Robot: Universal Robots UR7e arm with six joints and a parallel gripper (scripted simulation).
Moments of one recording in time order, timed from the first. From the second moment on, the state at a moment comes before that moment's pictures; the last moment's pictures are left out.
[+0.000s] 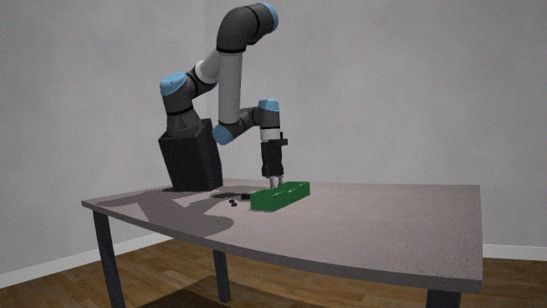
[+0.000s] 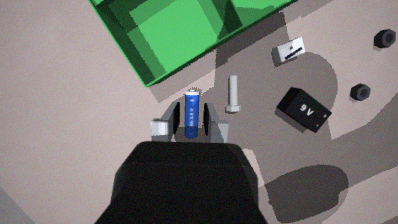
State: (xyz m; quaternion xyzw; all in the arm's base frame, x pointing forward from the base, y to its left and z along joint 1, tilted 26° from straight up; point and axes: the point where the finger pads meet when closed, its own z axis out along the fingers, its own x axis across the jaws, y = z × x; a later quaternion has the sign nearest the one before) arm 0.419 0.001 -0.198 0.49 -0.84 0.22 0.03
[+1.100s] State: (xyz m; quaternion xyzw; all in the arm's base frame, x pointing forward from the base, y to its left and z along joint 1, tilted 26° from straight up) arm 0.419 0.001 -0.198 0.49 -0.84 0.22 0.03
